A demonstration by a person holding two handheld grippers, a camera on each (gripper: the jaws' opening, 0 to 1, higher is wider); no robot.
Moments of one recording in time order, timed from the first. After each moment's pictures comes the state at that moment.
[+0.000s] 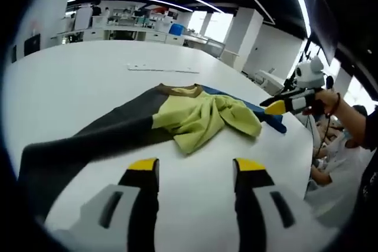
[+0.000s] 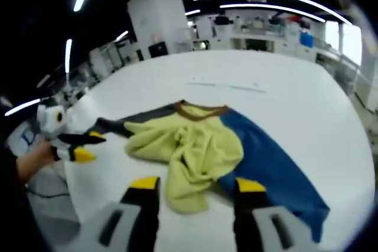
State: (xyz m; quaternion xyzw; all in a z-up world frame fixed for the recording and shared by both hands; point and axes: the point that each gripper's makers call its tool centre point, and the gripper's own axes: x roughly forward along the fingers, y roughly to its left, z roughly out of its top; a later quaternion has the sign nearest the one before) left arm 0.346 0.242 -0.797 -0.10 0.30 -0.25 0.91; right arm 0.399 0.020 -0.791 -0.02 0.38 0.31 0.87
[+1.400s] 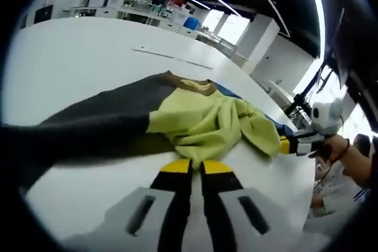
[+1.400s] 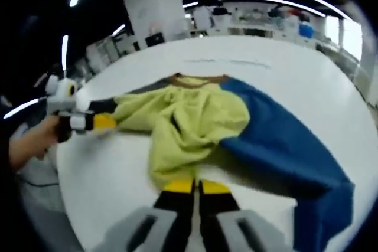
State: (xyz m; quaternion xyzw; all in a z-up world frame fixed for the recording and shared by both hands) left arm 0.389 0.226 -0.827 -0.17 0.32 -0.22 0.90; right arm 0.385 0.022 -0.844 0.01 0.40 0.31 0.86
